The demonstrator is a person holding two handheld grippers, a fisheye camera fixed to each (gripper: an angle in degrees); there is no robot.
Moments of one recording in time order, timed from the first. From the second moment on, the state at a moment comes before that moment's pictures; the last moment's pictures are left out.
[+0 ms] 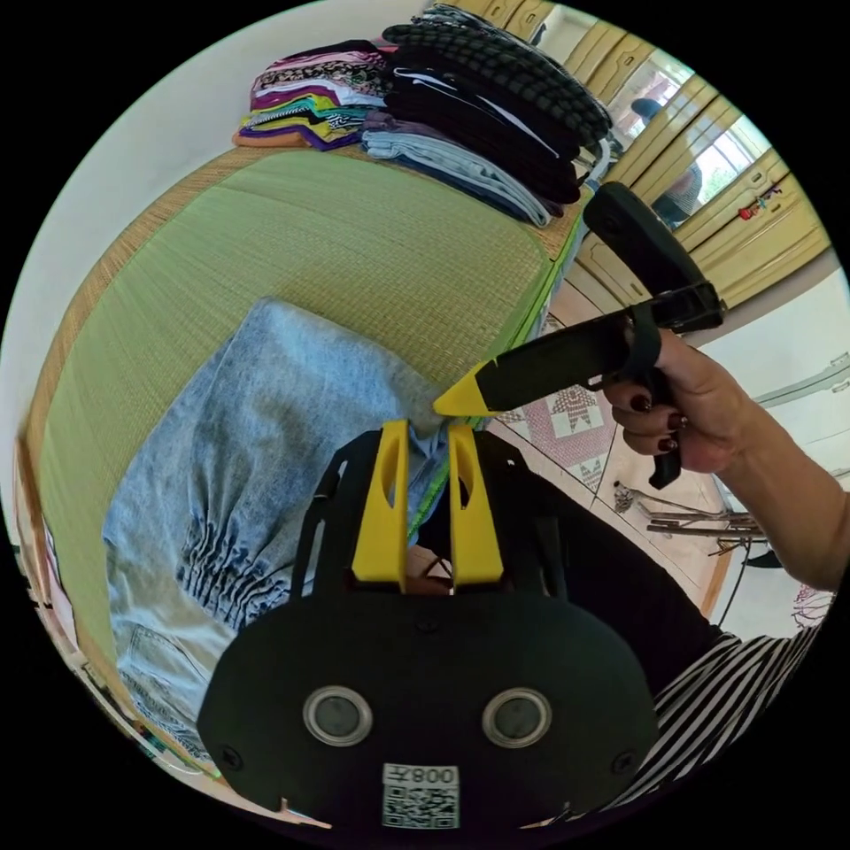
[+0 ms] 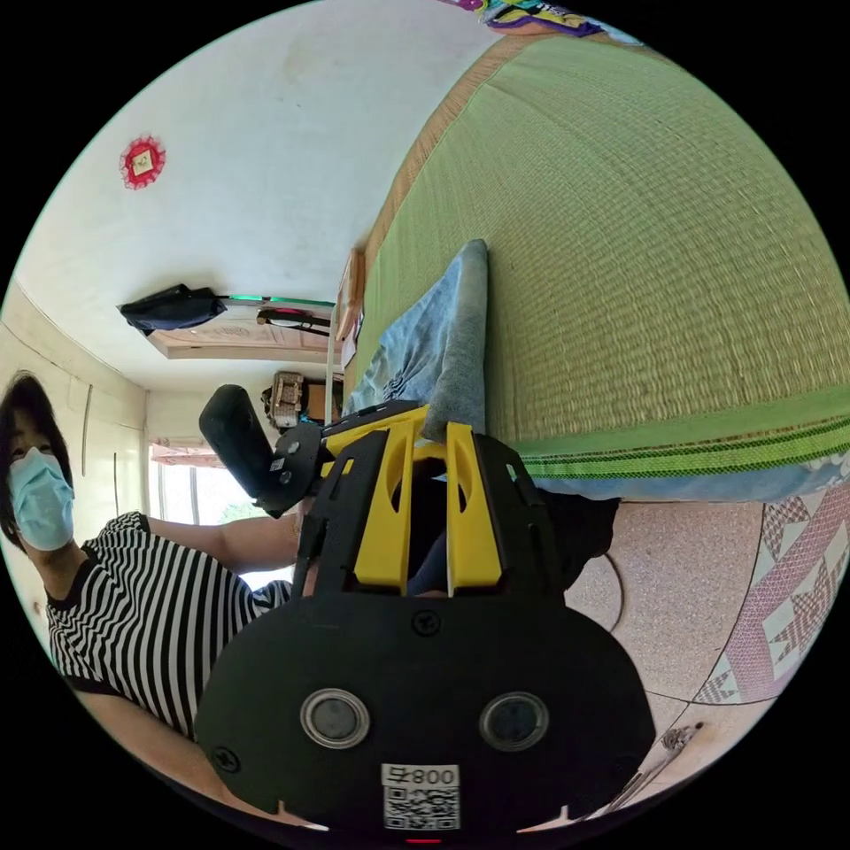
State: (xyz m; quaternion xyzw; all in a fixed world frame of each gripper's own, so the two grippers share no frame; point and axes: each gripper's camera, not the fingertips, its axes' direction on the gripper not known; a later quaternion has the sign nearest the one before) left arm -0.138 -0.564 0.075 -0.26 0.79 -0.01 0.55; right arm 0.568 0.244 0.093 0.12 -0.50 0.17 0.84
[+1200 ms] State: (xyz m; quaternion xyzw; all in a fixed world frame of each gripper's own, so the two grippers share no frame) left arm -0.248 -0.565 0.035 -0.13 0.85 -0.10 0.51; right arm 0.570 0.167 0.000 0.14 -0.39 0.22 0.88
